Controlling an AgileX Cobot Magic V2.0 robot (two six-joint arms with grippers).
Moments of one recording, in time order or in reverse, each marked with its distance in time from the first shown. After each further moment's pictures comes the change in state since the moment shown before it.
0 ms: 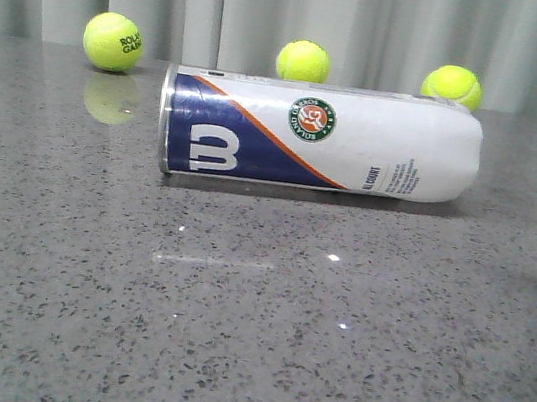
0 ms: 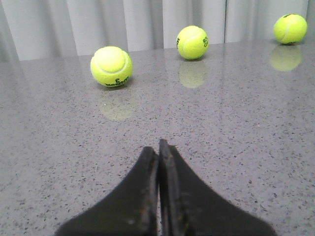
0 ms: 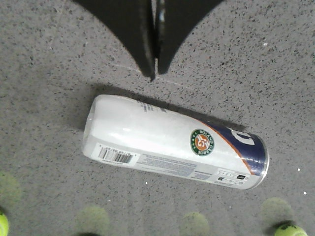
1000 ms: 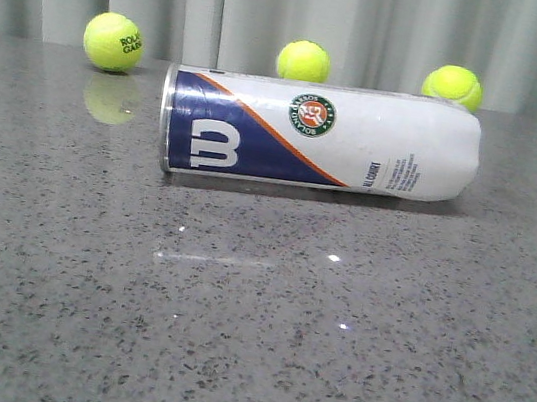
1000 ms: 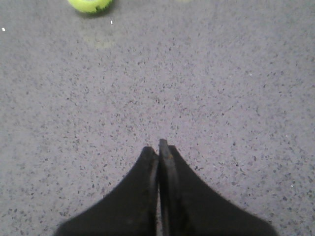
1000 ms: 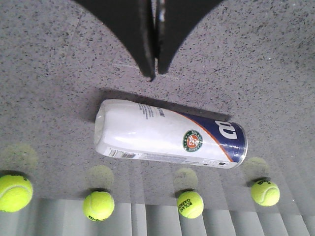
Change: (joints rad) left arm 0.000 0.466 -0.428 0.000 0.455 0.000; right arm 0.000 -0.378 0.235 0.000 -0.060 -0.001
